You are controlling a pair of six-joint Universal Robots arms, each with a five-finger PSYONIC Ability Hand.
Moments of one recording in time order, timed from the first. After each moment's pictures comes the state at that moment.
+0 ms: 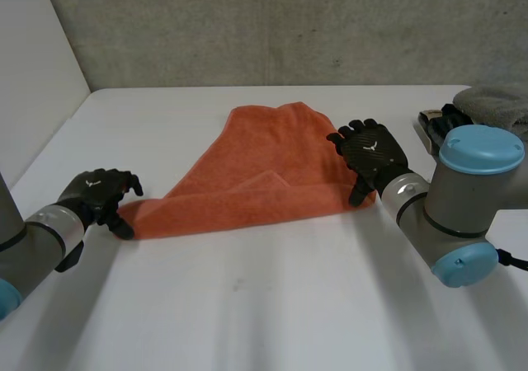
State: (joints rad) left arm 4.64 -1.95 -1.77 3.31 -1.32 3.41; right arm 1.96 -0.95 1.41 -0.29 1.39 2.71; left_hand 0.52 0.54 0.54 0.53 0.36; right_hand 0.22 0.21 0.21 0.21 0.05
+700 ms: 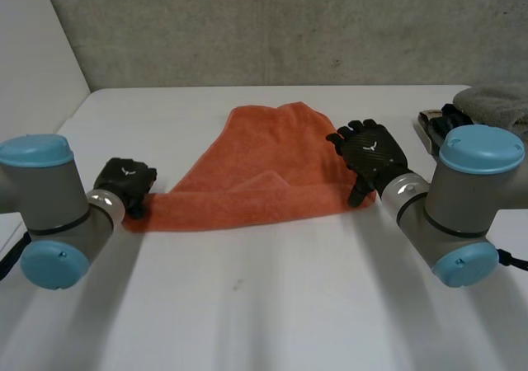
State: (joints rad) left arm 4.47 -2.19 -1.48 3.31 -1.52 3.69; right arm 1.96 -0.96 1.41 -0.28 1.39 2.71; left_hand 1.17 1.19 1.18 1.19 0.97; right_hand 0.22 0.21 0.21 0.21 0.05
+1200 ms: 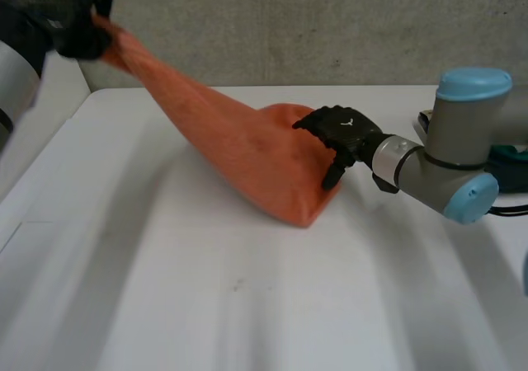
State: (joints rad) left arm 4.36 -1.52 -1.40 3.21 -1.49 3.54; right arm 1.93 -0.71 0.83 0.18 1.08 2.85; left_hand 1.17 1.19 1.19 1.19 0.97; right_hand 0.22 0.21 0.21 0.21 0.05
